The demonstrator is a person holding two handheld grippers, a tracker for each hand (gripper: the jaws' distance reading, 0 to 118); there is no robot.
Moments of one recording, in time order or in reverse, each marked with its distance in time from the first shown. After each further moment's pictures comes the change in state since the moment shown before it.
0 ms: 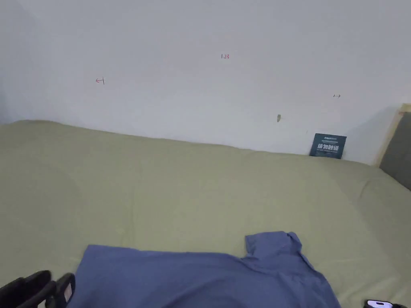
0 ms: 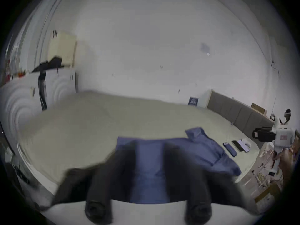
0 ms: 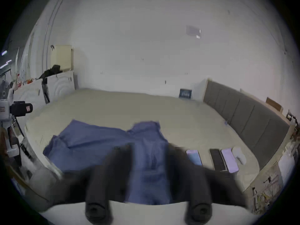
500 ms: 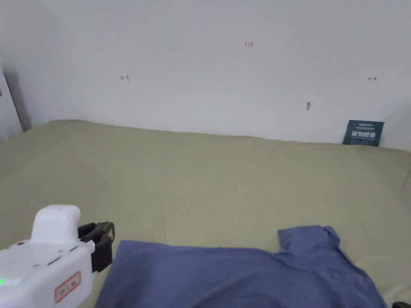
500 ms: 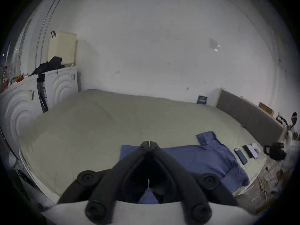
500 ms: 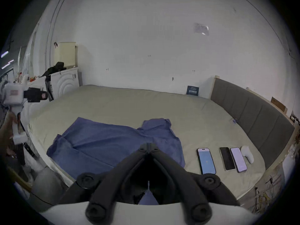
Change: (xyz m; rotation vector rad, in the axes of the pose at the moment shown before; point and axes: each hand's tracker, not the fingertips) left arm -0.034 0.040 -0.109 -0.142 0.094 0.035; right arm -0.023 -0.006 -0.037 -0.085 0.058 0.003
